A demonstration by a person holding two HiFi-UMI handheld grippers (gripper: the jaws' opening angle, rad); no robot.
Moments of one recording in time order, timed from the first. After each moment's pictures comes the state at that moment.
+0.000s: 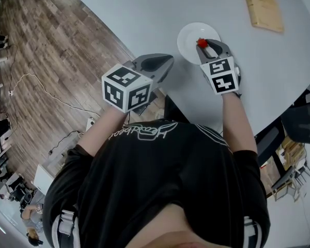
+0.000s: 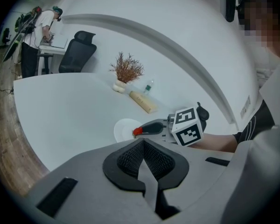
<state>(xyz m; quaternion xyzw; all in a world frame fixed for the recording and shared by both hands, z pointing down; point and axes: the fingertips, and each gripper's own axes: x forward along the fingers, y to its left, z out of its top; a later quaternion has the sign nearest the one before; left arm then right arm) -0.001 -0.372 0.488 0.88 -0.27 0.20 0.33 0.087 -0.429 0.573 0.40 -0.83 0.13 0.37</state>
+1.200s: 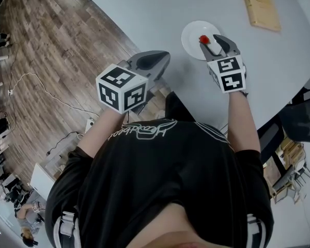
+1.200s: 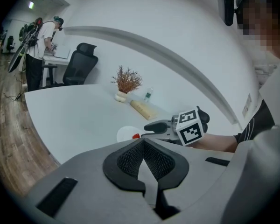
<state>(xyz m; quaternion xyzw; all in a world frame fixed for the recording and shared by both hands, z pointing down) -0.027 -0.356 0.450 0.89 -0.30 0.17 0.30 0.086 -0.420 0.529 0.42 -0.84 0.11 0.34</state>
